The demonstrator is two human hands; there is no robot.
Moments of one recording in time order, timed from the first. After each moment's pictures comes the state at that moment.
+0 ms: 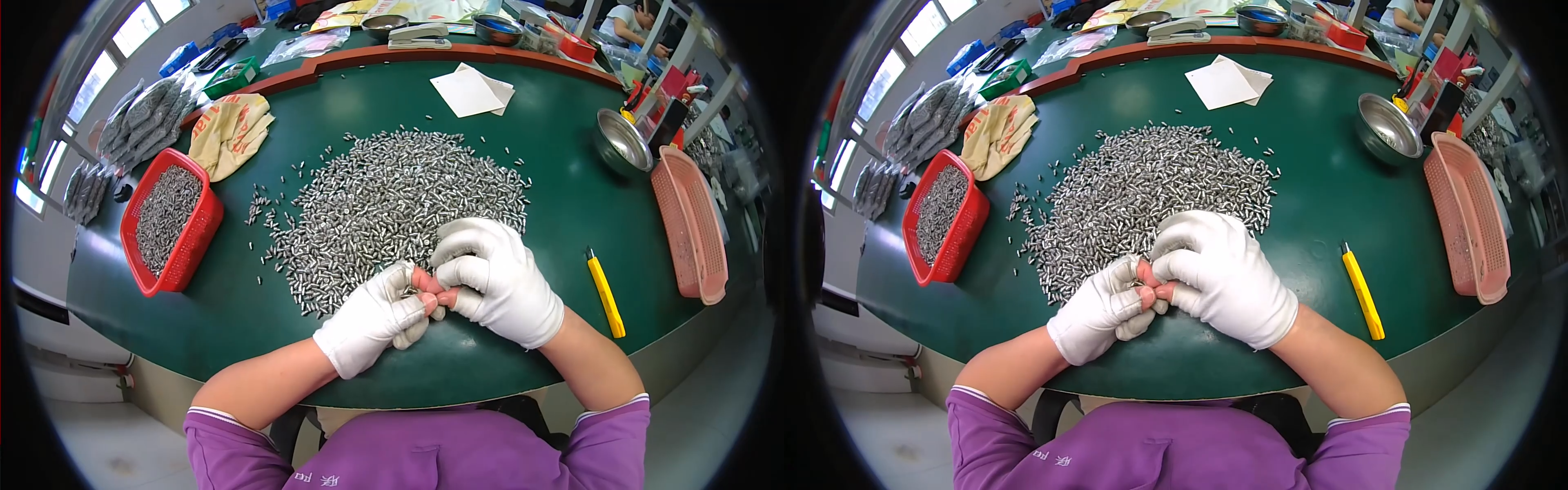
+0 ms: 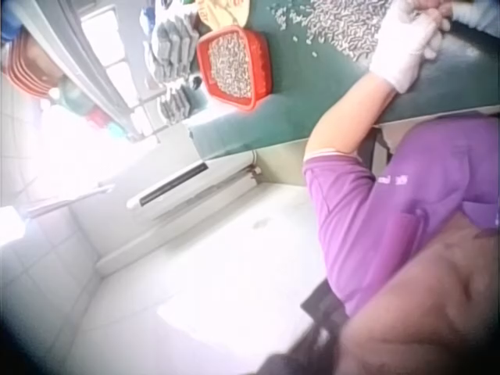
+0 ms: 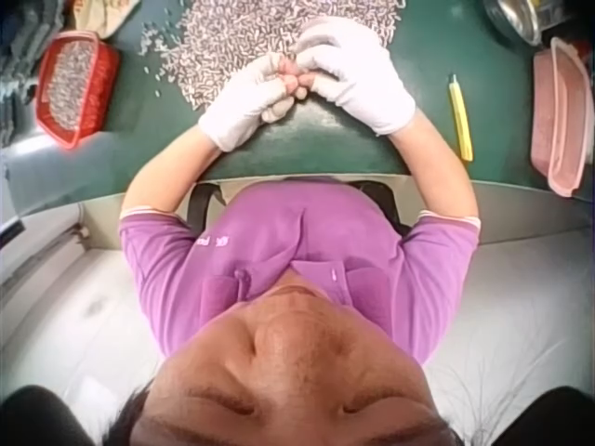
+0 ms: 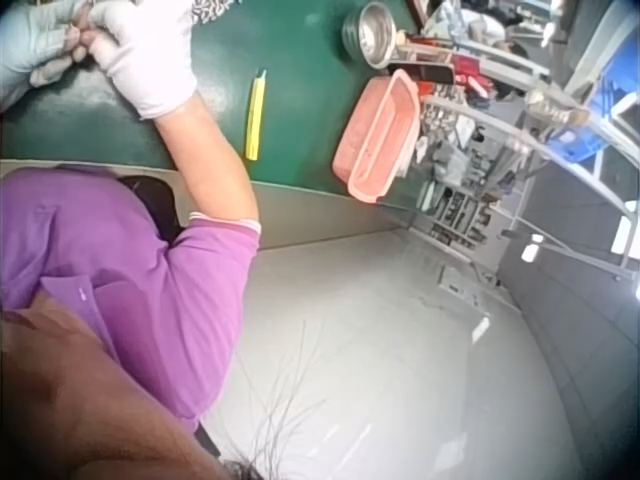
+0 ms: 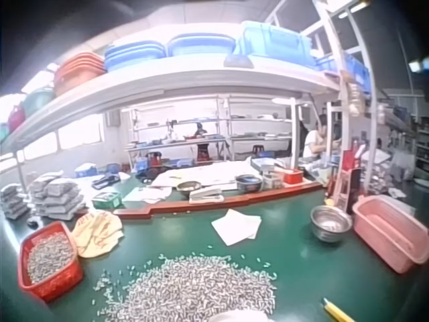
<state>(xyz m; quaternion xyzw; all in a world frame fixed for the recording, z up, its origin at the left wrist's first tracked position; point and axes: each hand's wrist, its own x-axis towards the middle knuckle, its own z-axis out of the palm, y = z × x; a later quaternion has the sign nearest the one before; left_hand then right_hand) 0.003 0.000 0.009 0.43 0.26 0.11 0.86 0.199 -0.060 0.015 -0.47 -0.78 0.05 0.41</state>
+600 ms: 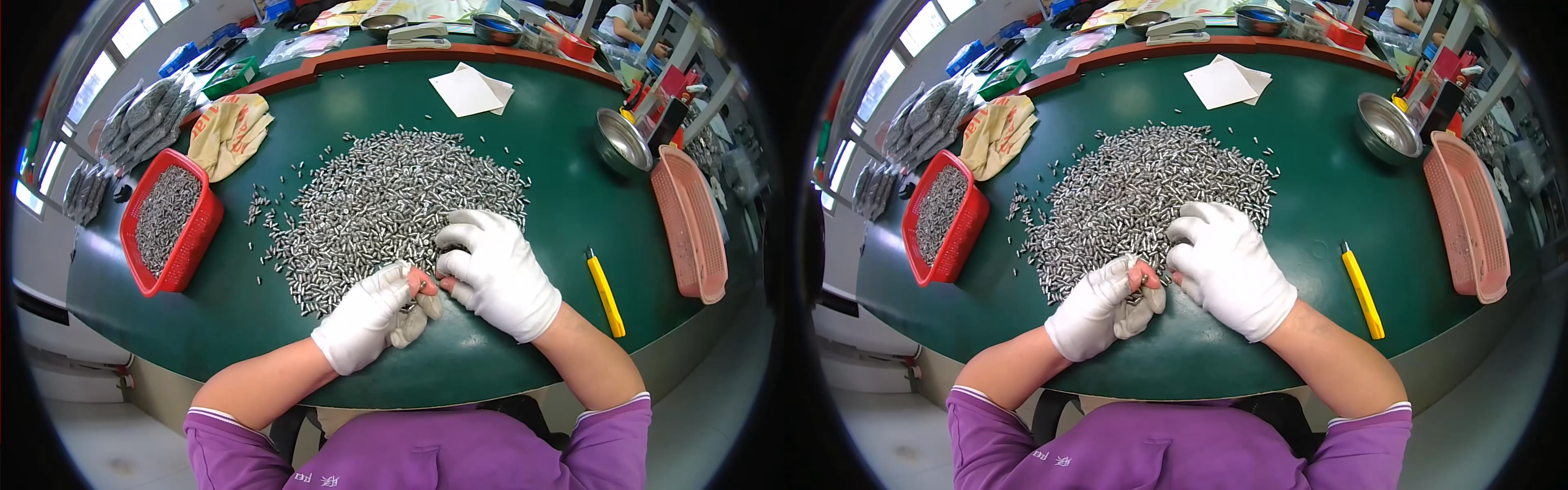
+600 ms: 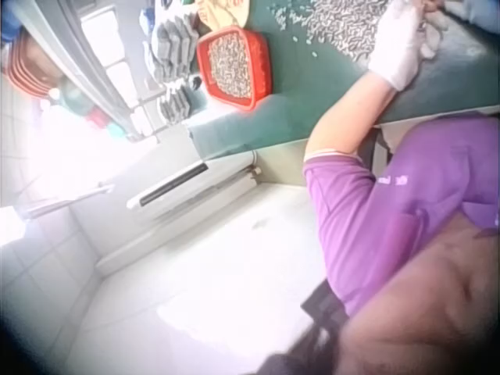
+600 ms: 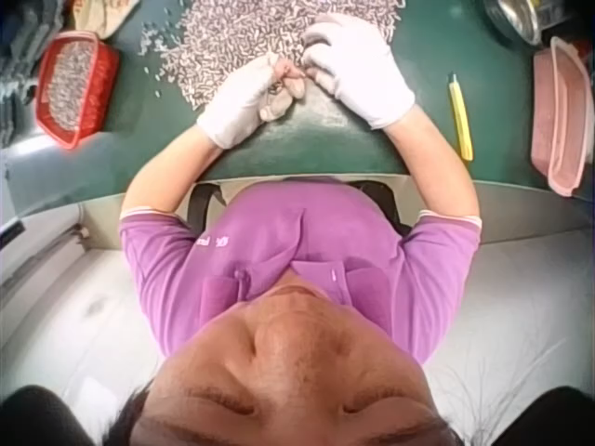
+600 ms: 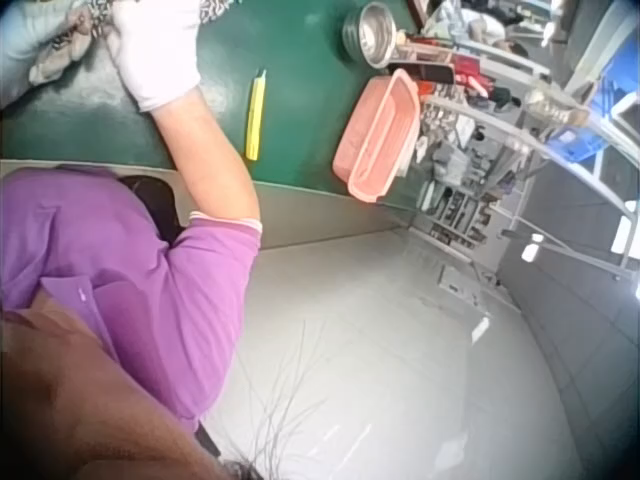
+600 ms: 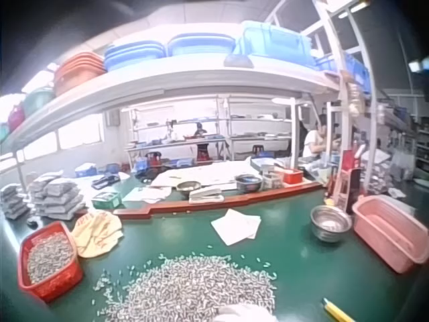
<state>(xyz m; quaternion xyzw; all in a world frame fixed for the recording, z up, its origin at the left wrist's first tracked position) 0.000 0.002 0.000 0.39 0.23 0.13 0.88 0.200 -0.059 0.012 -0.53 -0.80 -0.02 0.27</state>
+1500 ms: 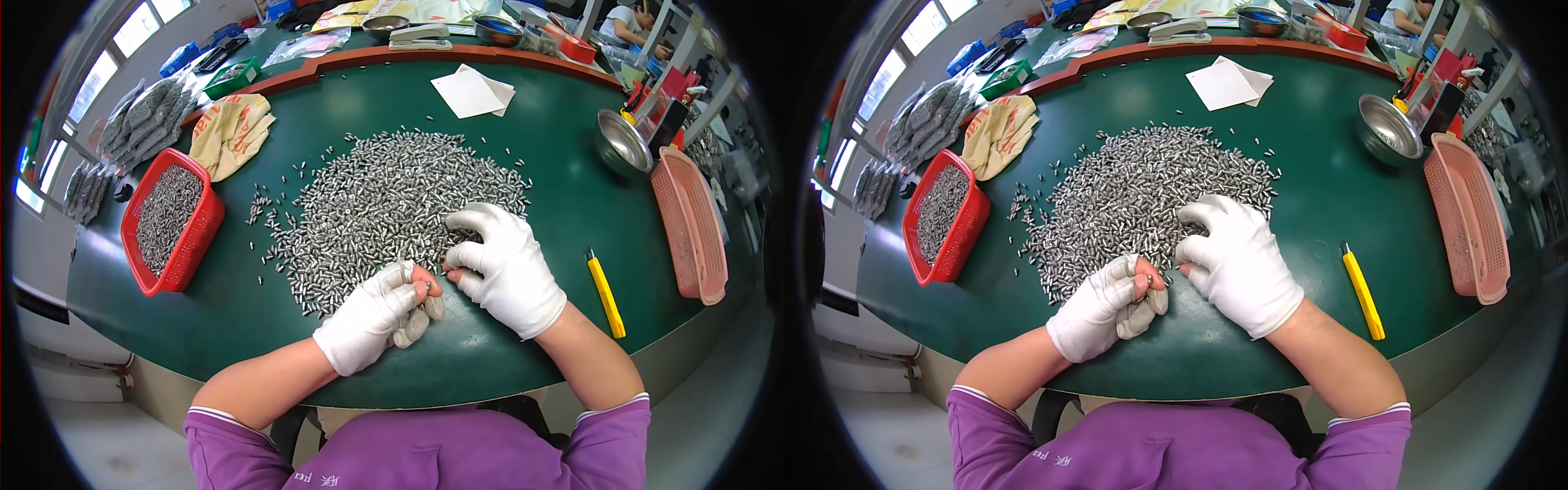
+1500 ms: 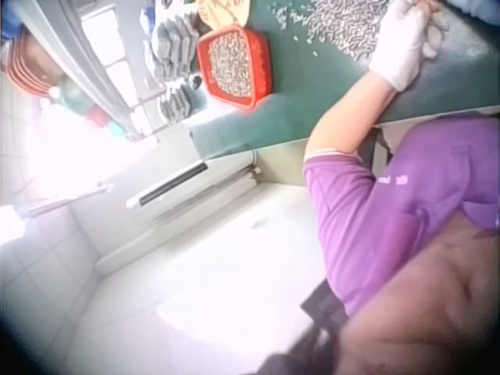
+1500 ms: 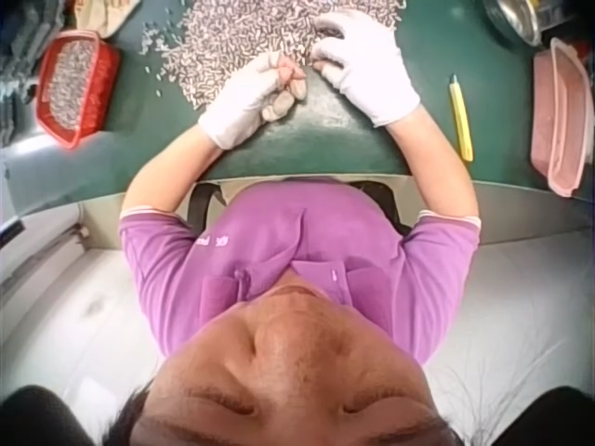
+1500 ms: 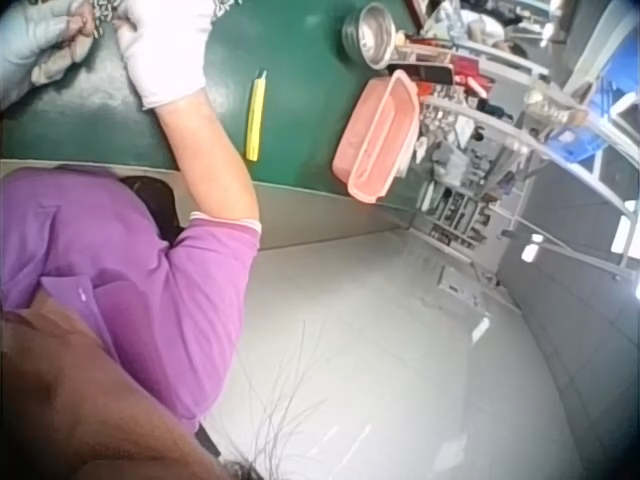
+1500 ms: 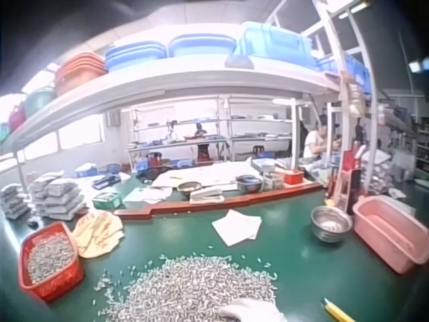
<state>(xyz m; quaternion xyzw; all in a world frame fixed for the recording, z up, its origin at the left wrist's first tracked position) 0.003 0.002 0.004 0.40 0.24 0.12 0.87 0.204 -0.061 0.012 -0.58 -0.76 -0.01 0.30</state>
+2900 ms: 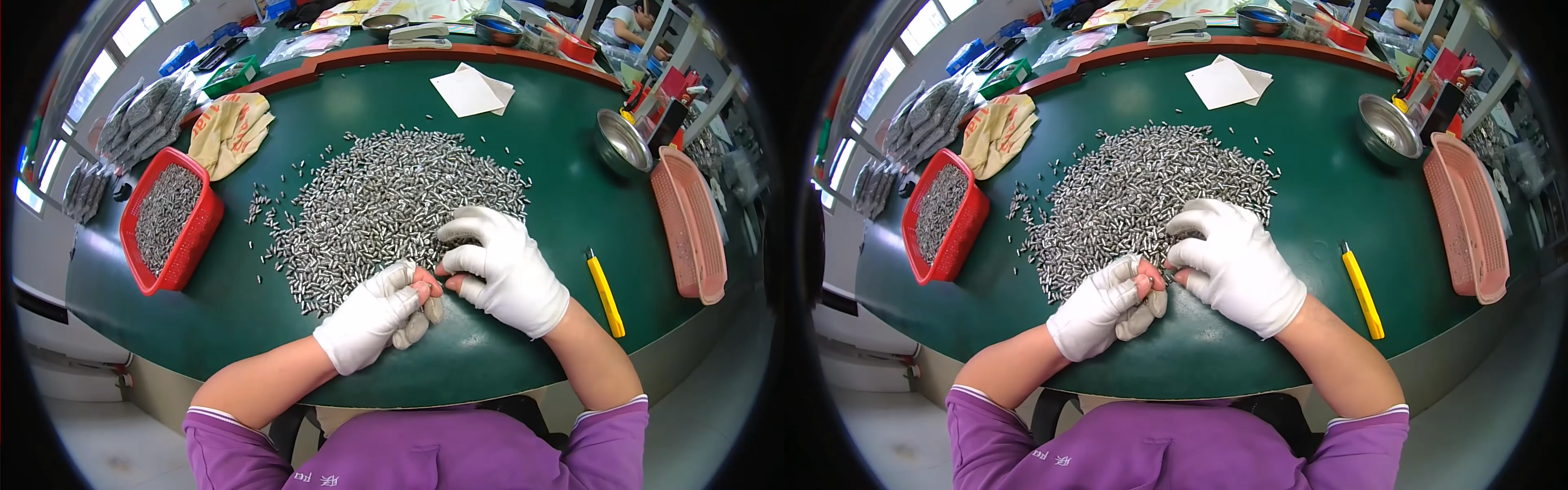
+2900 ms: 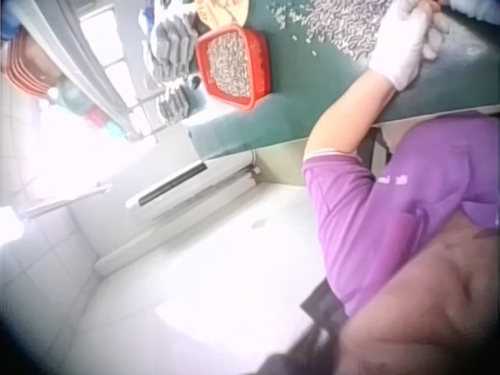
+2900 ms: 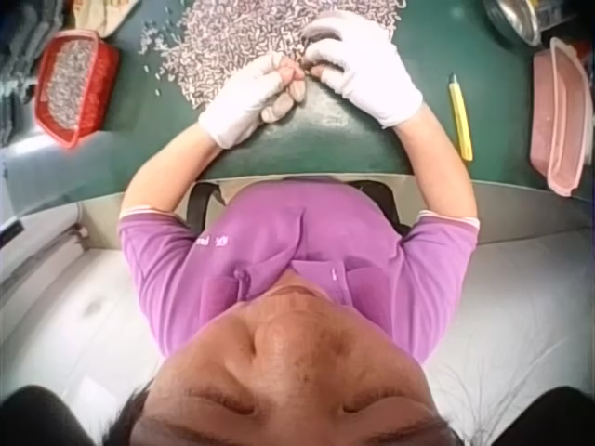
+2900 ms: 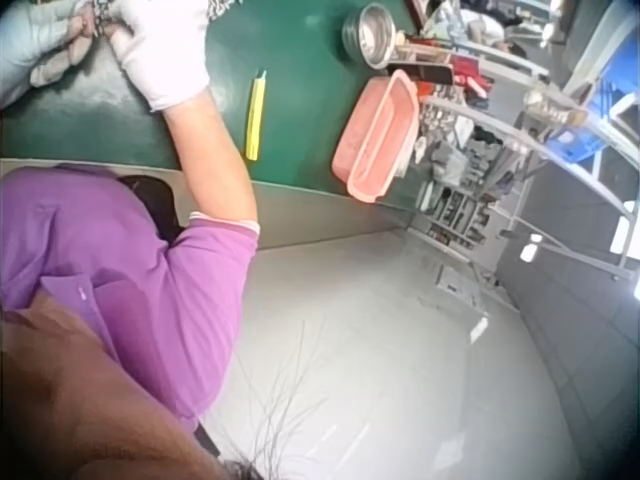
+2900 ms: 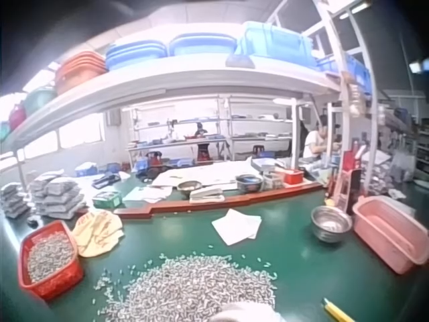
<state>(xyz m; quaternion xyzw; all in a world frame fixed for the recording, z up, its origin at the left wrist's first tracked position) 0.002 0.000 0.007 0.42 0.27 0.11 0.86 0.207 -0.060 0.013 -0.53 -0.78 0.05 0.34</state>
